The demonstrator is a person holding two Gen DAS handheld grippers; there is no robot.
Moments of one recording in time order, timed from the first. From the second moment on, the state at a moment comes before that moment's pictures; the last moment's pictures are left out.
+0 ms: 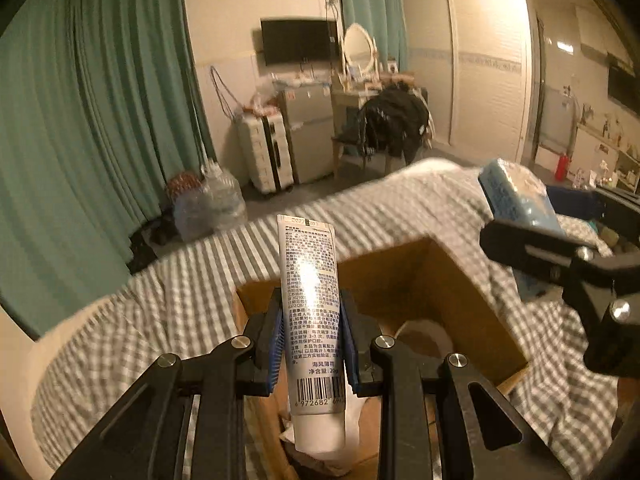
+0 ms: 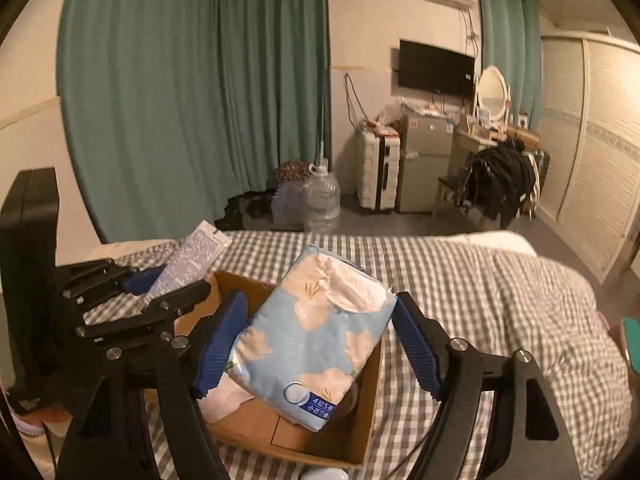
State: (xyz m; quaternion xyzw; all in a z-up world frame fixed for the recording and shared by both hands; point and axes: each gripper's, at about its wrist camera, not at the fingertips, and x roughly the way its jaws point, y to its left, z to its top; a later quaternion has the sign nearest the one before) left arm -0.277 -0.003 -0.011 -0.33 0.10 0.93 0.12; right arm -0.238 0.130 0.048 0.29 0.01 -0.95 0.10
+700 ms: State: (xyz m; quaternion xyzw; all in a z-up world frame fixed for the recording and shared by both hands) left arm -0.283 -0.005 -0.059 -0.37 0.10 0.91 0.14; right arm -0.284 0.132 -0.026 0.33 -0.01 -0.94 0.09
